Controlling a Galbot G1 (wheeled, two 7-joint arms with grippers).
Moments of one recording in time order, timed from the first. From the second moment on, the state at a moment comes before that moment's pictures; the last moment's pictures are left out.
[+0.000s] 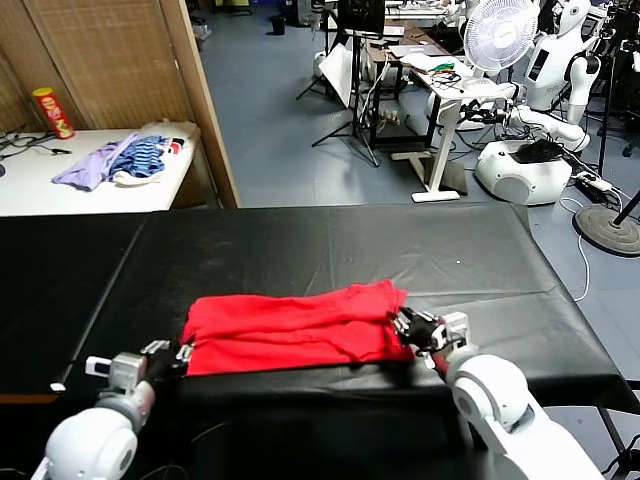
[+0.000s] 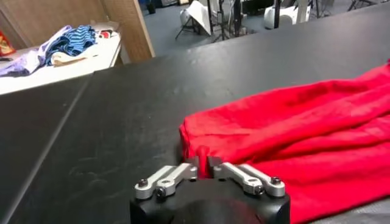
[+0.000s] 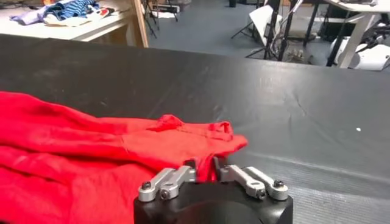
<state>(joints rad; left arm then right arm) 1.50 -1.00 -0.66 -2.16 -0.48 0.65 -0.10 -1.11 1.04 0.32 2.03 0.57 -0.65 0.17</state>
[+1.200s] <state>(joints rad) 1.19 -1.10 -0.56 -1.82 -0.63 0.57 -0.13 -0.95 1.34 0.24 1.63 0.35 -0.51 0.27</state>
